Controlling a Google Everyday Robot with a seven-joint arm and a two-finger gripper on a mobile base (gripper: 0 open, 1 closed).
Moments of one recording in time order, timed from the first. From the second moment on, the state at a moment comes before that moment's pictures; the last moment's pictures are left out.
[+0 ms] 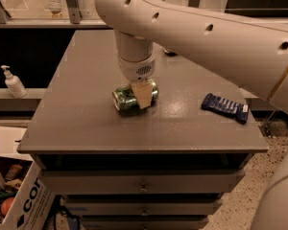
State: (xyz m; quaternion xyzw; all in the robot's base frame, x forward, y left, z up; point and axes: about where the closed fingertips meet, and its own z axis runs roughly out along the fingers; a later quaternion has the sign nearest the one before) arm 0.572 0.007 0.824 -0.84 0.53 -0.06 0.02
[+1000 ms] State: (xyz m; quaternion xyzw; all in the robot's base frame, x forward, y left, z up) arm 0.572 0.004 0.824 -0.85 0.53 -0.06 0.02
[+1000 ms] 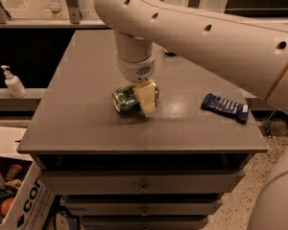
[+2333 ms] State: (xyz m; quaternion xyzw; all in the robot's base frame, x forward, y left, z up) arm 0.566 -0.015 0.853 -0.80 0.58 0.05 0.17
